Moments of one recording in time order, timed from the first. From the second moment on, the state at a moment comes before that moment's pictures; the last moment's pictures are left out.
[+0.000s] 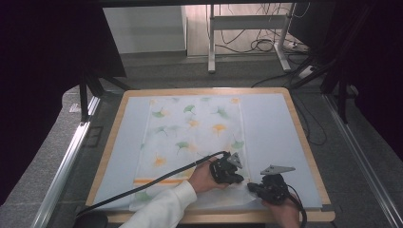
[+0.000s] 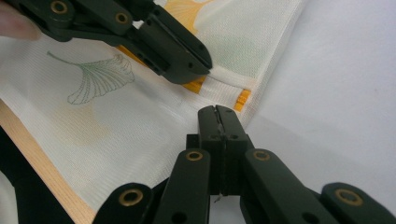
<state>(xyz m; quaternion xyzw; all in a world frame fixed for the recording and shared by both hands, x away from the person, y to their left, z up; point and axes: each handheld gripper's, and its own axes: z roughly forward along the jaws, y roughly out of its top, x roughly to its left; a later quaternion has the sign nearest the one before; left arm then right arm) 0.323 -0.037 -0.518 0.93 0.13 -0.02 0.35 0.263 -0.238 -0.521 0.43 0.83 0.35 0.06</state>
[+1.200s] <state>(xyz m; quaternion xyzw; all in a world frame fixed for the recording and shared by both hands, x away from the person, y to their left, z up) 0.320 -0.027 -0.518 0.93 0.14 -0.01 0.35 0.284 -0.238 -0.520 0.47 0.81 0.36 0.04</state>
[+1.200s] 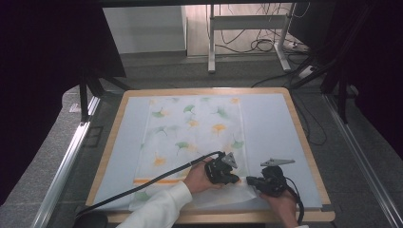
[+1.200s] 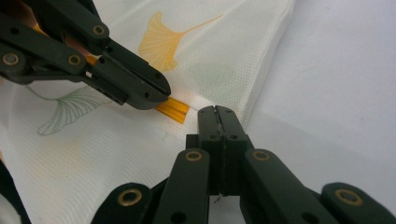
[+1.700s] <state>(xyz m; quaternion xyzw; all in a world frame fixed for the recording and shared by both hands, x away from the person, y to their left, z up) 0.319 -0.021 -0.518 0.92 0.15 -0.02 0.35 0.286 -0.242 -0.523 0.47 0.80 0.37 0.02</state>
